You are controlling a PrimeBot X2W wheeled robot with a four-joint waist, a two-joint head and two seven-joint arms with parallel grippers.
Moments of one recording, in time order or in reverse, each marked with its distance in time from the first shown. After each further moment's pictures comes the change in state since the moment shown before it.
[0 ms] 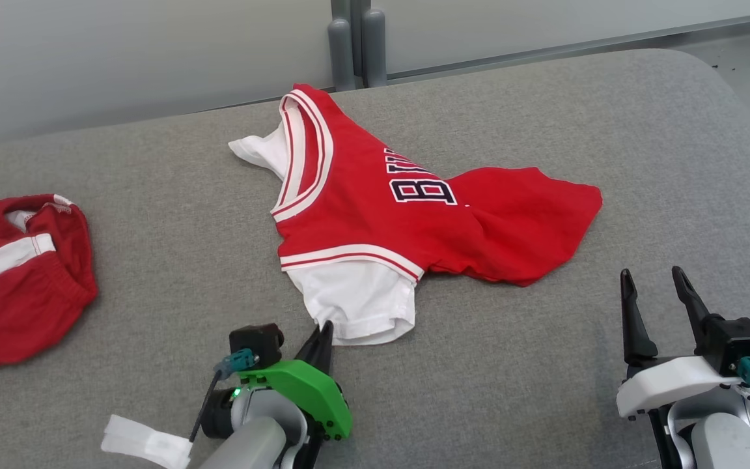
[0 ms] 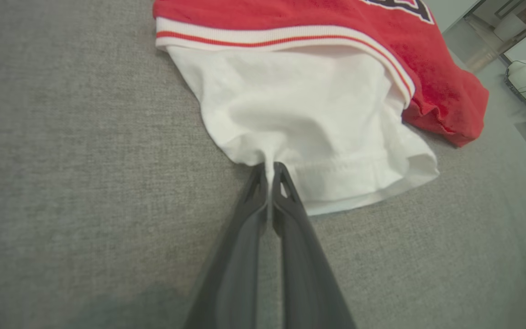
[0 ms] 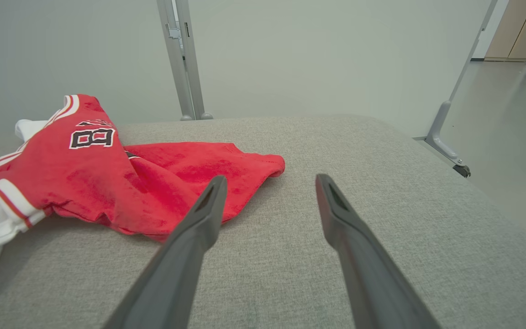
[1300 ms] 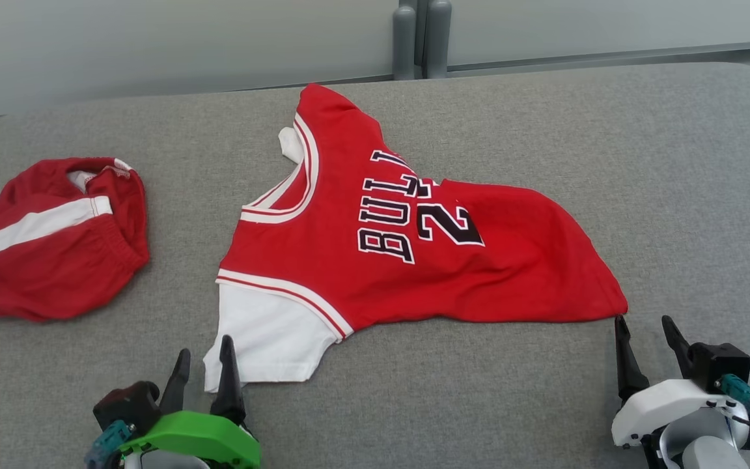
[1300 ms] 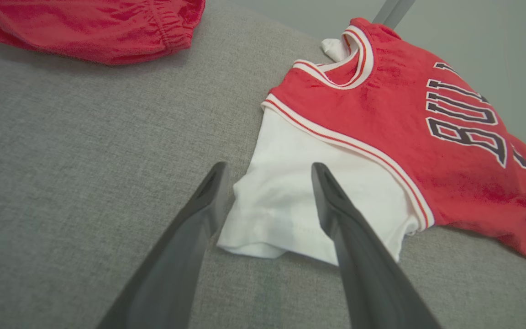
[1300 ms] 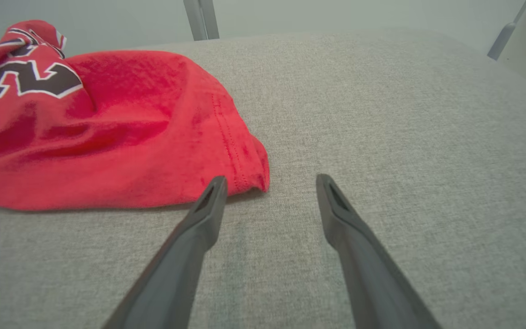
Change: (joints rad) left arm 0.376 0.162 0.368 -0.496 0.152 0.154 -0.003; right arm -0.007 0.000 -0.025 0.201 0.038 0.000 0.000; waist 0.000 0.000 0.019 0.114
